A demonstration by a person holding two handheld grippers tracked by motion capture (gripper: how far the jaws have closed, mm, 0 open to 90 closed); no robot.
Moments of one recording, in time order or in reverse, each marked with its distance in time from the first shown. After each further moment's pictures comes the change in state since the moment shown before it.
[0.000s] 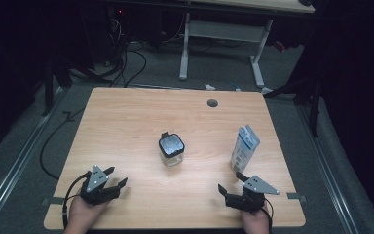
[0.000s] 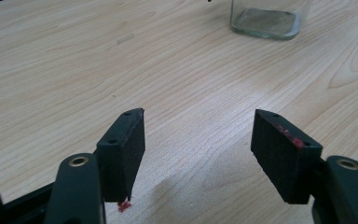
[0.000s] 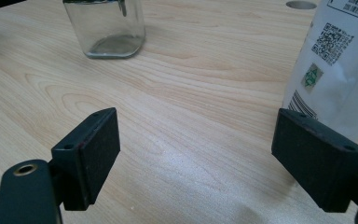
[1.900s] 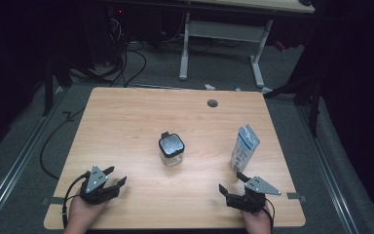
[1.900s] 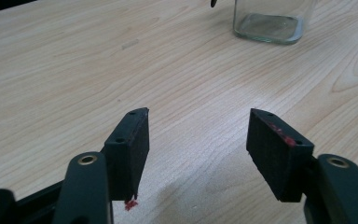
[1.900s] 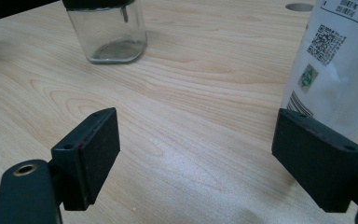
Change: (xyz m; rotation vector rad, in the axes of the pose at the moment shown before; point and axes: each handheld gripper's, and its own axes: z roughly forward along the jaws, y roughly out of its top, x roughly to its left) left arm -0.001 0.001 -0.001 -0.018 0.018 0.009; right arm -0.002 -0.001 -0.002 -0.018 0.011 0.018
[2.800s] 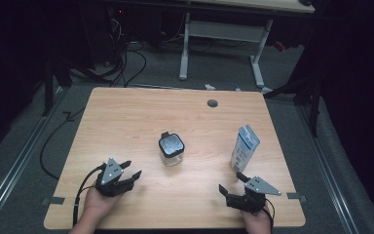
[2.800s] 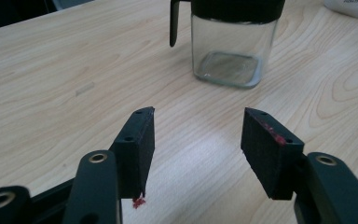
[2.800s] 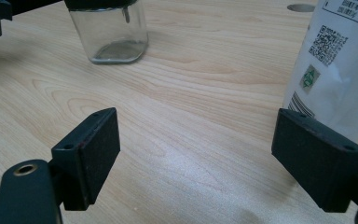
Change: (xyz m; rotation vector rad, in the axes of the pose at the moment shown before) left arm -0.021 0.037 0.025 -0.038 -0.090 0.016; right arm 0.000 0.000 0.000 -0.002 0.005 -0.002
